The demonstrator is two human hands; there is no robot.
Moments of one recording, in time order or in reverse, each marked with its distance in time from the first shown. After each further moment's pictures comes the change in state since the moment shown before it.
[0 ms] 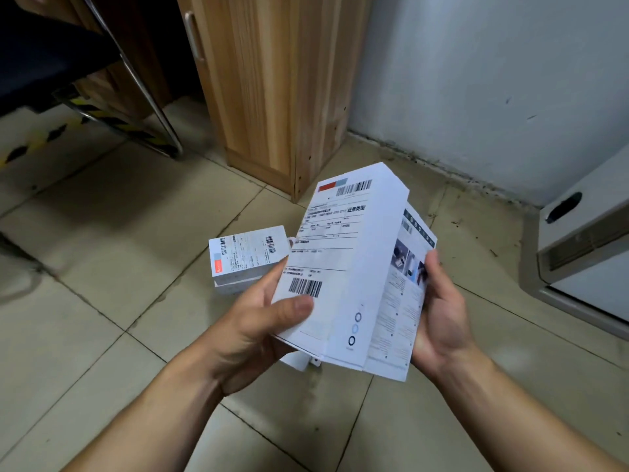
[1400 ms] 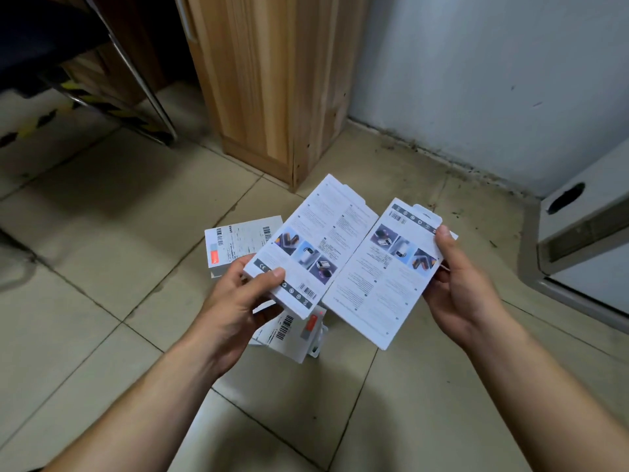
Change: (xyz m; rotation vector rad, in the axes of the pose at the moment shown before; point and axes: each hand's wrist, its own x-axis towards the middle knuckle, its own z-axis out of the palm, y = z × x) left_hand 0.017 -0.023 -0.038 -0.016 0.552 -0.008; right_hand 0.016 -0.041 -0.010 -0.386 0.353 -0.131
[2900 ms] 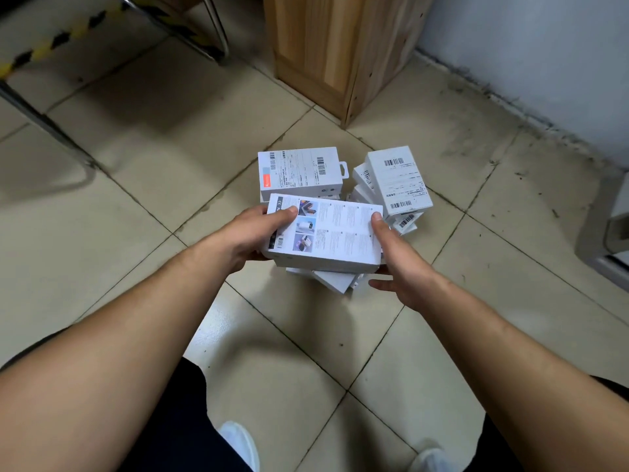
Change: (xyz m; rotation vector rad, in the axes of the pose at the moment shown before) left_hand 0.033 -0.018 -0.092 0.507 0.087 -0.246; right_hand 0.000 0.125 0.062 -0.659 -0.260 0.314
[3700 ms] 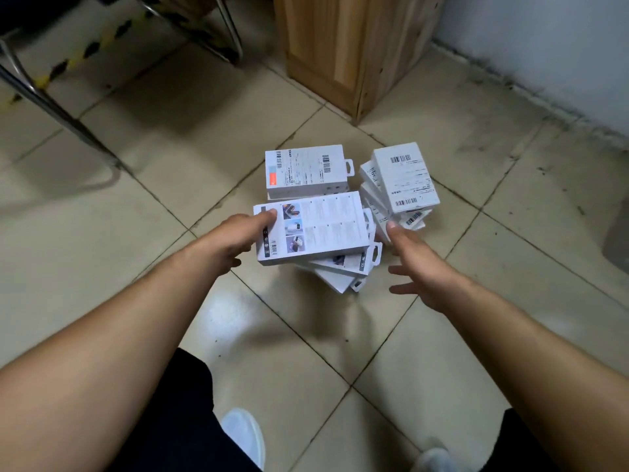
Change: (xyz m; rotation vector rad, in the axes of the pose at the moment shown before) left_hand -0.009 -0.010 -0.008 0.198 0.235 -0.218; right_hand 0.007 0.010 -0.040 -0.149 -0.034 0.003
